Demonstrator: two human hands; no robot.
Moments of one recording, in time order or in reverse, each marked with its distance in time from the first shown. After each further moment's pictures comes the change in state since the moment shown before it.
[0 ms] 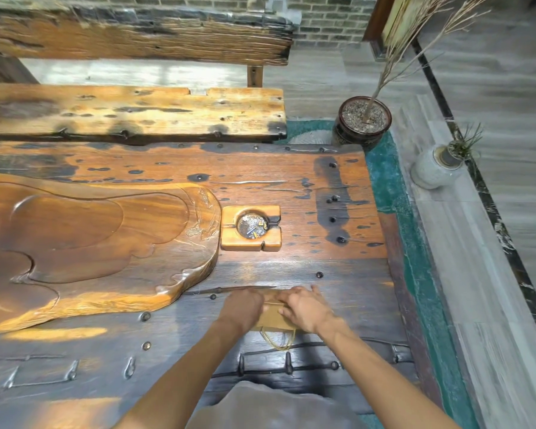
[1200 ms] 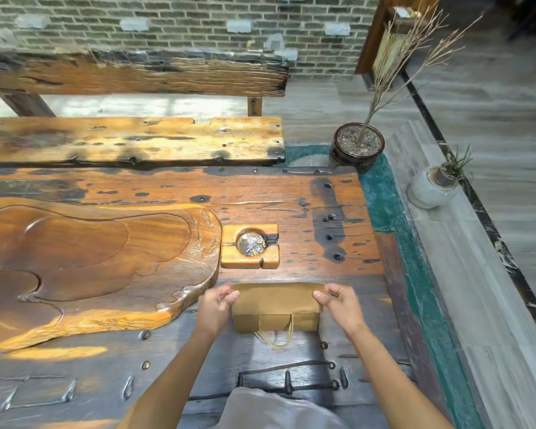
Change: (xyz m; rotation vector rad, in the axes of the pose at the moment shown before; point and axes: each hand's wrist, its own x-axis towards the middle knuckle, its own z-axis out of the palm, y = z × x) left_hand -0.024 -0.030 -0.020 -0.998 0.496 -0.325; right_hand -0.036 0.049 -0.025 1.148 0.539 0.305
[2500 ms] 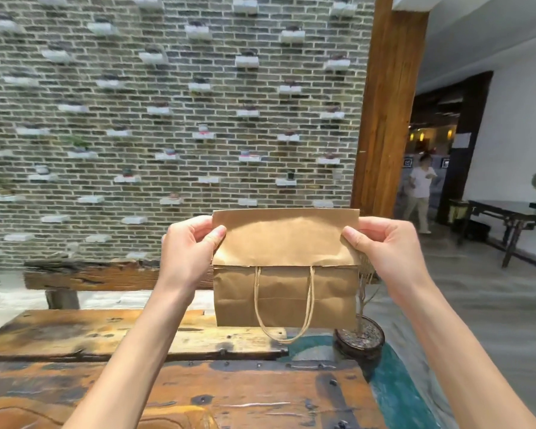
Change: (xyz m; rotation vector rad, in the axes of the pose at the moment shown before) left_hand -0.106 0.405 -0.233 -0.335 0.444 0.984; right_hand -0.164 -0.443 -0.131 0.154 0.256 -1.146
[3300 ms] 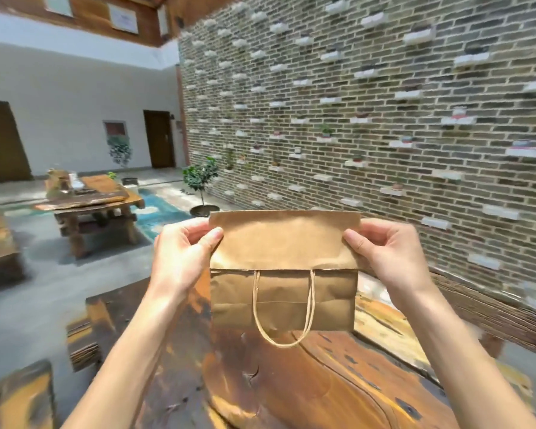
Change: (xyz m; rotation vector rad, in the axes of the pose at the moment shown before) left_hand -0.148 0.028 -0.372 0.565 0.646 -0.181; right_hand -0.086 -0.099 0.369 0.527 -0.678 0.035
